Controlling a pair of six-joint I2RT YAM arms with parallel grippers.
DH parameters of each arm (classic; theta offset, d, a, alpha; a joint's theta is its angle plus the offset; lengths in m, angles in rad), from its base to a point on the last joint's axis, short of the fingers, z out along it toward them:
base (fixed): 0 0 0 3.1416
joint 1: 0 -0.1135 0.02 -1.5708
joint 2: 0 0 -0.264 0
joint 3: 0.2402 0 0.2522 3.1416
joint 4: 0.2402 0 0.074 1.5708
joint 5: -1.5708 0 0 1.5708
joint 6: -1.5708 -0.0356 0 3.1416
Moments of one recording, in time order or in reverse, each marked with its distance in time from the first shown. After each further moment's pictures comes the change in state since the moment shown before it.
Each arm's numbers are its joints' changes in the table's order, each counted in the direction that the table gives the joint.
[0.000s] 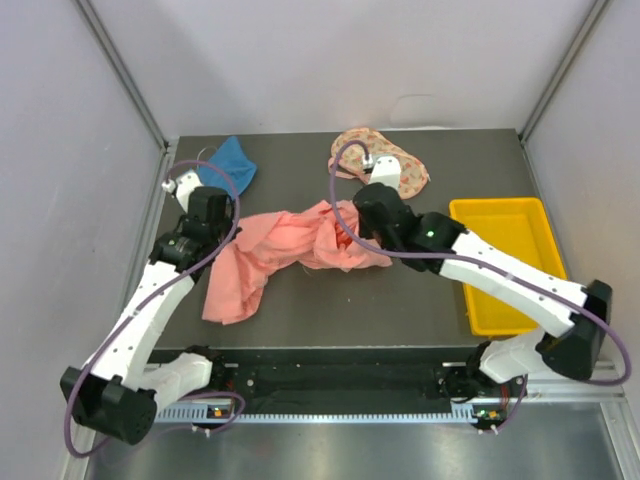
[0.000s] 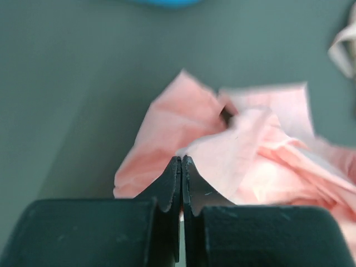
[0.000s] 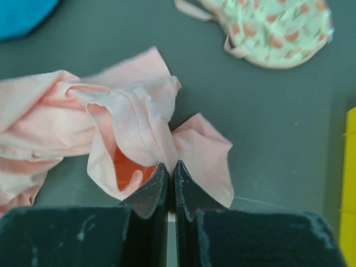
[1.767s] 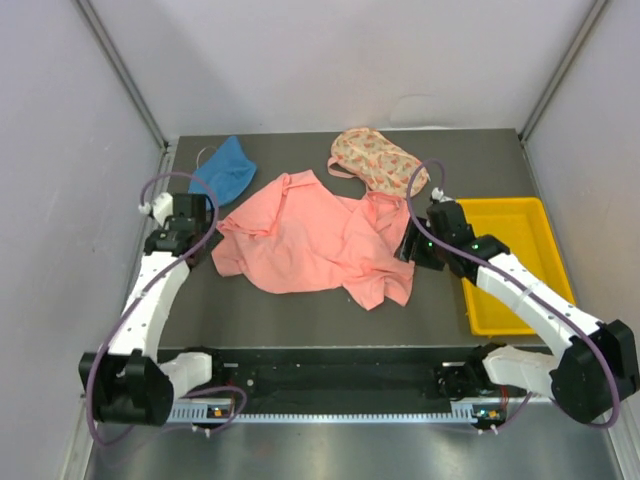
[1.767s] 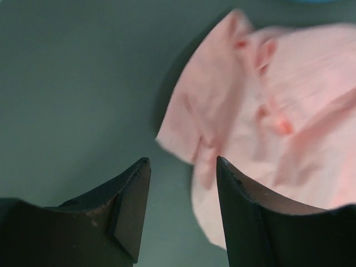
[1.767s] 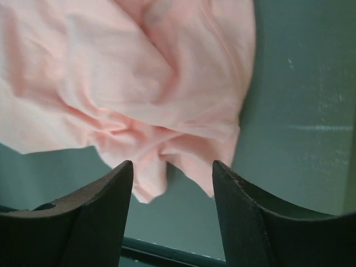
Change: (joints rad) left arm -0.247 -0.045 0.009 0.076 -0.021 0.074; right arm 0.497 0.252 -0.473 -0.069 0.610 -0.141
